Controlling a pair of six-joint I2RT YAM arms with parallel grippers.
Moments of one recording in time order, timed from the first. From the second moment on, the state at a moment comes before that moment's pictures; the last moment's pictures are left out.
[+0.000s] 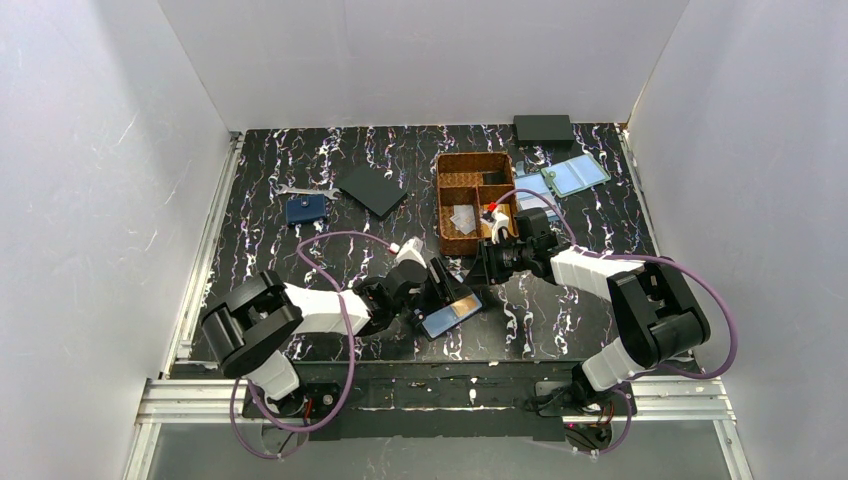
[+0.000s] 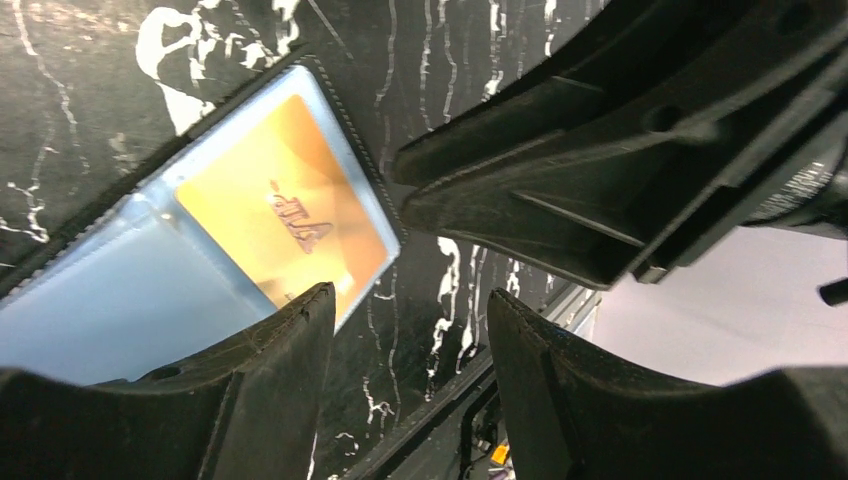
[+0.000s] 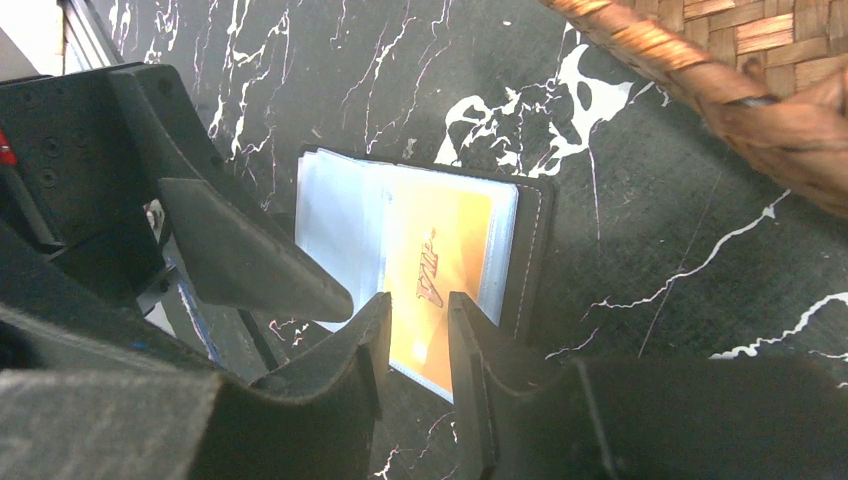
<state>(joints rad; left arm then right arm) -0.98 1.57 0.60 0.45 -0.07 -1.21 0.43 1.53 0.68 0.02 -0.74 0.25</state>
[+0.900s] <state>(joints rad) -0.96 1.61 0.56 0.45 -0.07 -1.30 0.43 1.53 0.68 0.02 -0.72 0.25</state>
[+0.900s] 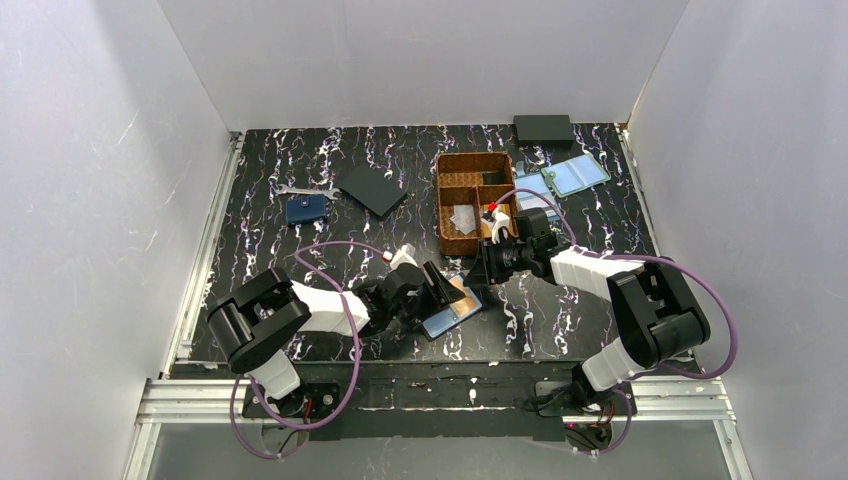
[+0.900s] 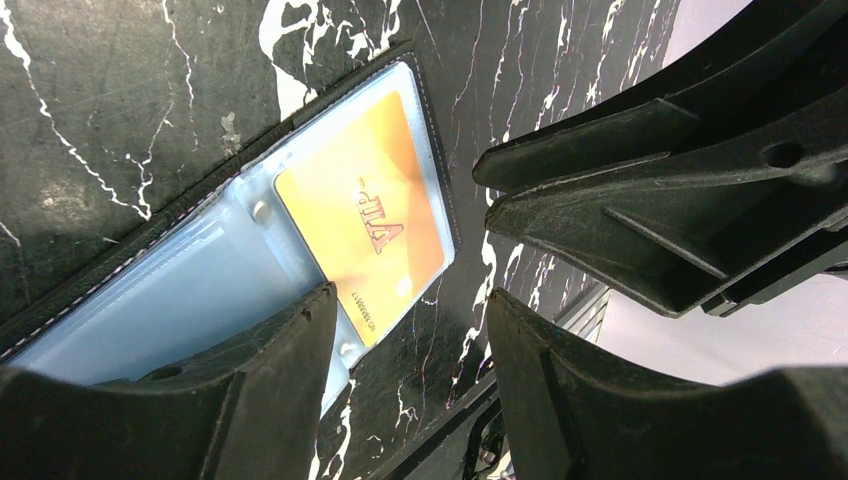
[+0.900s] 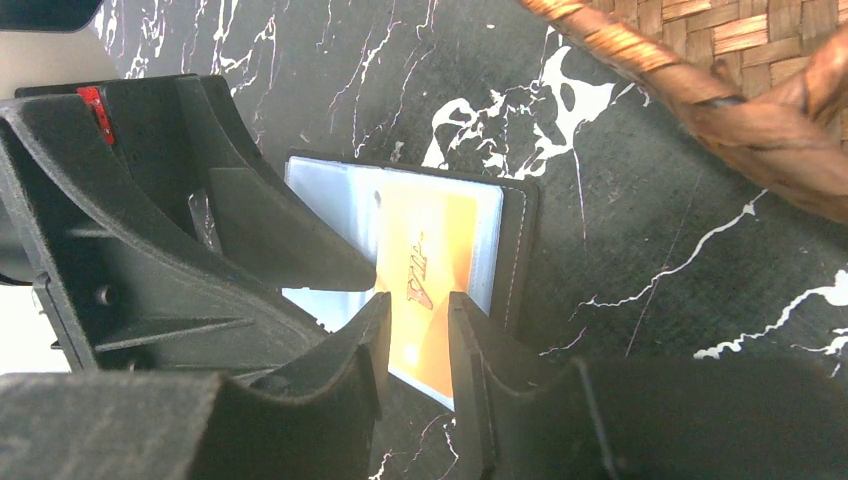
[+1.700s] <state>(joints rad) -0.94 1.62 0.54 0.46 -0.05 -1.32 0.43 1.57 0.64 0.09 -0.73 0.35</state>
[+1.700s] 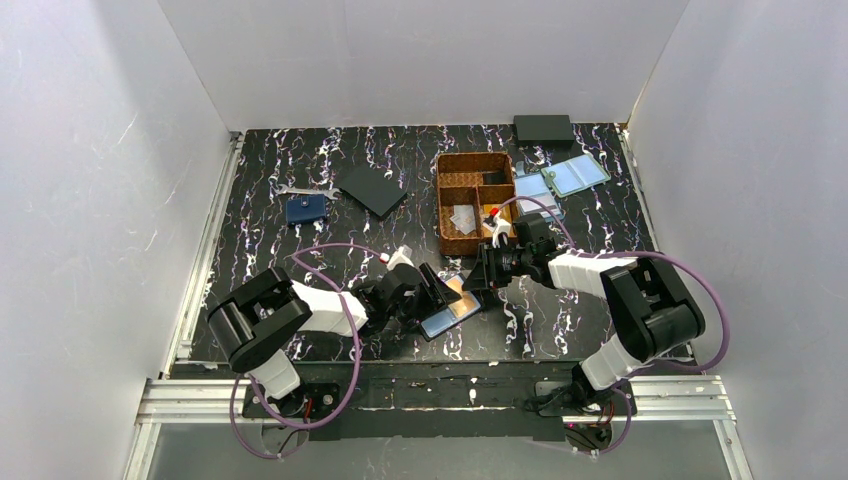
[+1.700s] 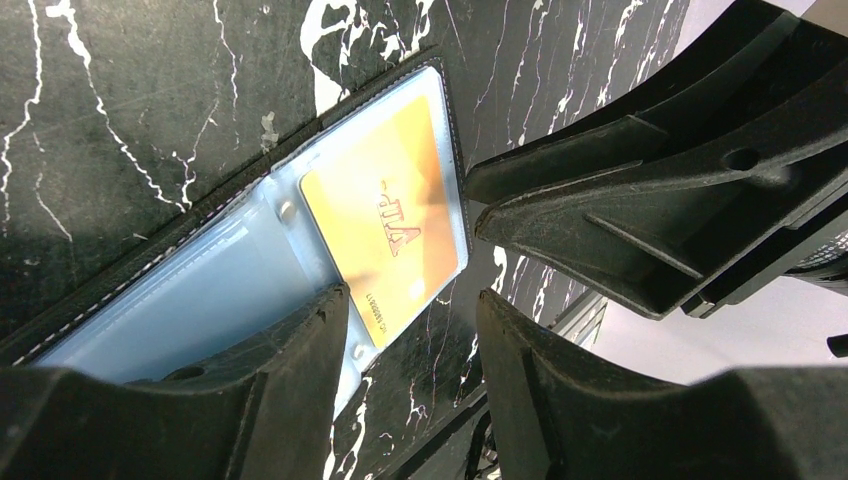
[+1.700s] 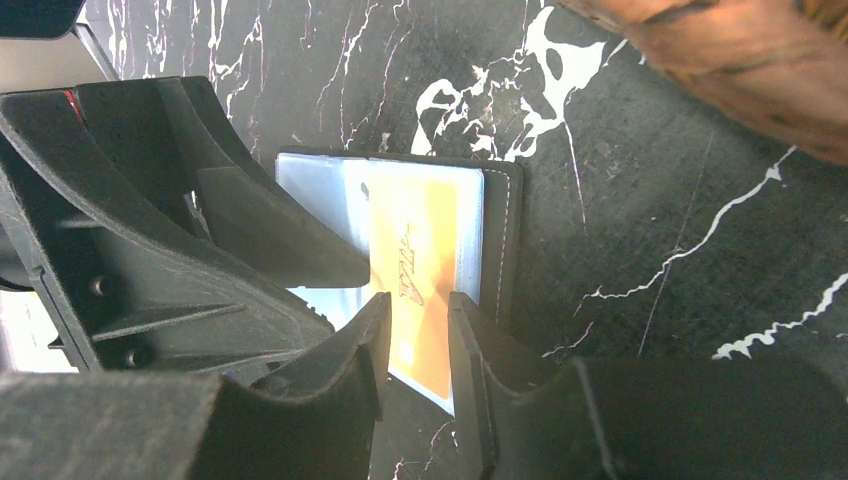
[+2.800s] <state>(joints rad) -0.88 1.64 0.54 0.51 0.08 -1.25 0.43 1.61 0.64 0.10 -0.72 0.34</state>
